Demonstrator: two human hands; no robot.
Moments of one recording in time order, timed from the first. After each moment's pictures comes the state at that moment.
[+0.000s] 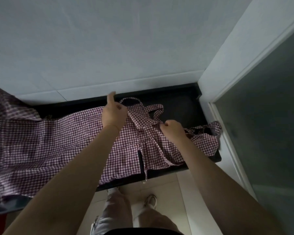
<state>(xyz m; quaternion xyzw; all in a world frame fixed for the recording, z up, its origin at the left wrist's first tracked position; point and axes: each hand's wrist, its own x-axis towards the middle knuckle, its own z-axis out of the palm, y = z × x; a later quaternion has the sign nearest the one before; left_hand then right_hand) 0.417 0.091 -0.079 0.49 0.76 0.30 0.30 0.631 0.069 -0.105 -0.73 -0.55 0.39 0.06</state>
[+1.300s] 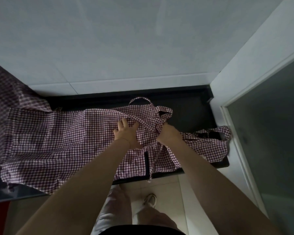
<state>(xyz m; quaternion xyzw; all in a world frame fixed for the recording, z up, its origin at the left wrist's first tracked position) 0.412 0.049 -0.128 0.65 0.68 -0.20 0.28 0.580 0.068 -0.119 -0.71 -0.59 0.36 -0.12</state>
